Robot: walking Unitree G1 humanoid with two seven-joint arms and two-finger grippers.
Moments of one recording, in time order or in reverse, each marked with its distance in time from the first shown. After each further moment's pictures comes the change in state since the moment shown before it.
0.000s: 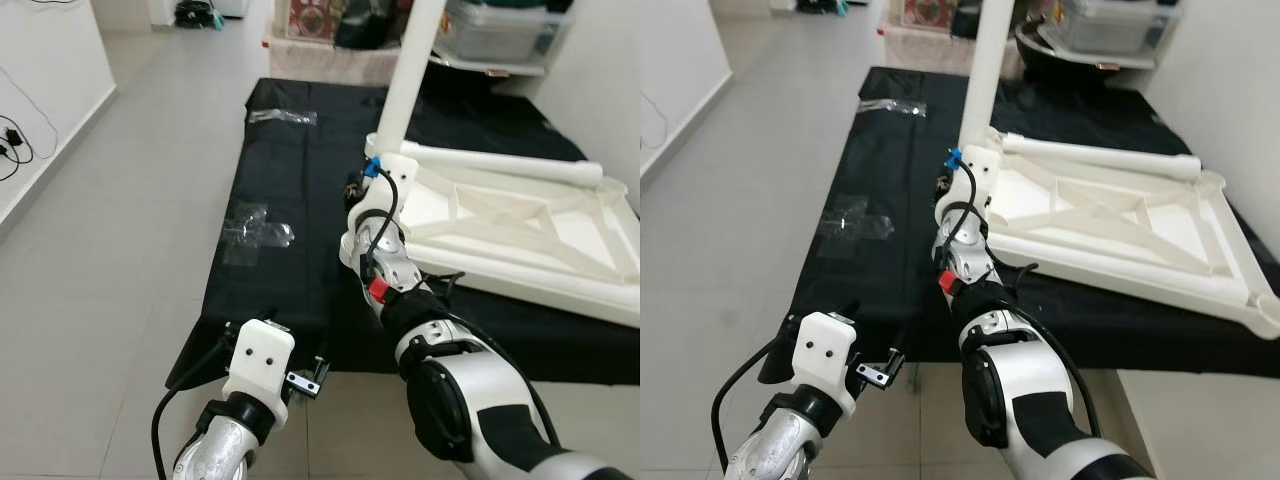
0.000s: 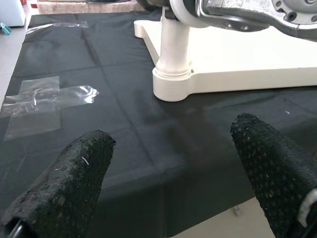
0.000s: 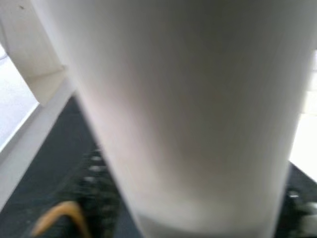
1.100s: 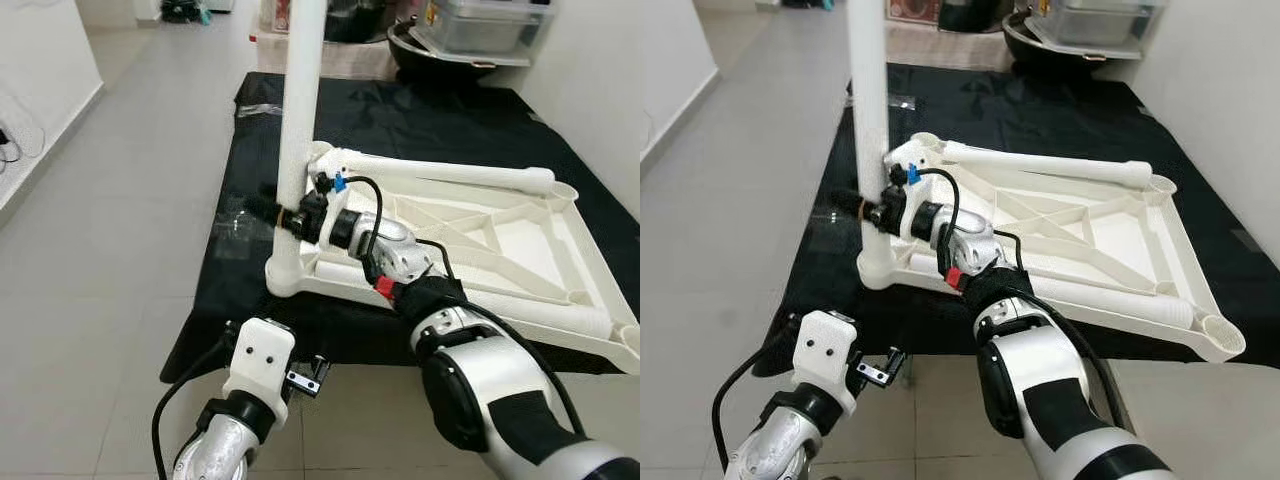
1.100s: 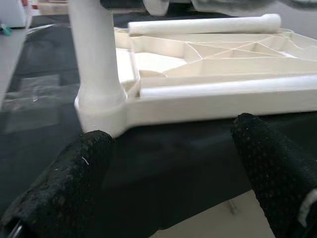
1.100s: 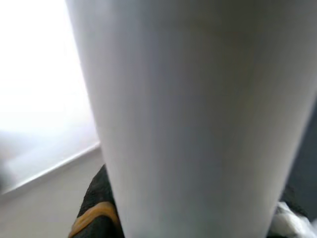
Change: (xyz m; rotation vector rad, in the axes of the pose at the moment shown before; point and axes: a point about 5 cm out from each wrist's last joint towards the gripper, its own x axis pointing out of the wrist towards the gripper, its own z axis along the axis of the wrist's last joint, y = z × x) left arm -0.002 -0.001 -0.003 -0.006 0.013 0.000; right arm -0.010 0.037 0.004 -0.120 0.099 0.862
